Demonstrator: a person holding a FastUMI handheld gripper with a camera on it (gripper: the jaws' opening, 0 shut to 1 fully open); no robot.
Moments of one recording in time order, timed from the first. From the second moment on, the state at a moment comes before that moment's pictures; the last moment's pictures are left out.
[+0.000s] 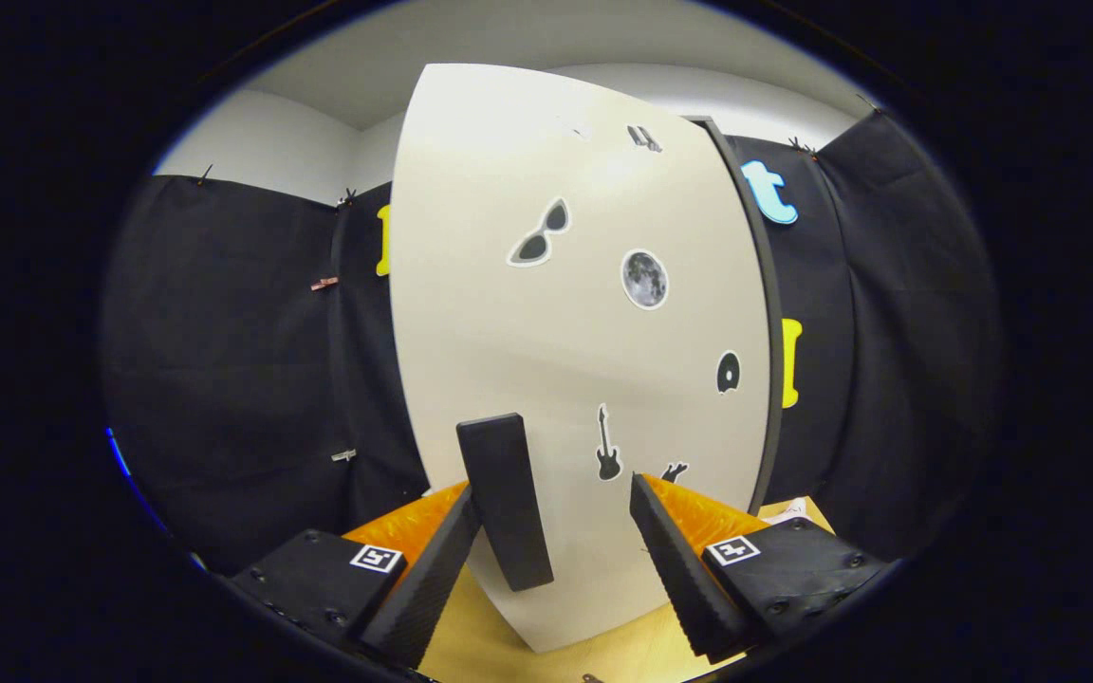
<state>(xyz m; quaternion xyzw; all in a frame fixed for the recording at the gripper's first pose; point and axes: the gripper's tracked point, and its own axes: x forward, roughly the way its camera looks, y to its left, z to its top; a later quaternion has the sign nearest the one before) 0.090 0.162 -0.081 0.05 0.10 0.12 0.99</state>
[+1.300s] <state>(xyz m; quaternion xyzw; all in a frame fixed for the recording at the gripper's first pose) 0.054 0.096 -0.041 -0.03 0.04 0.02 1.00</state>
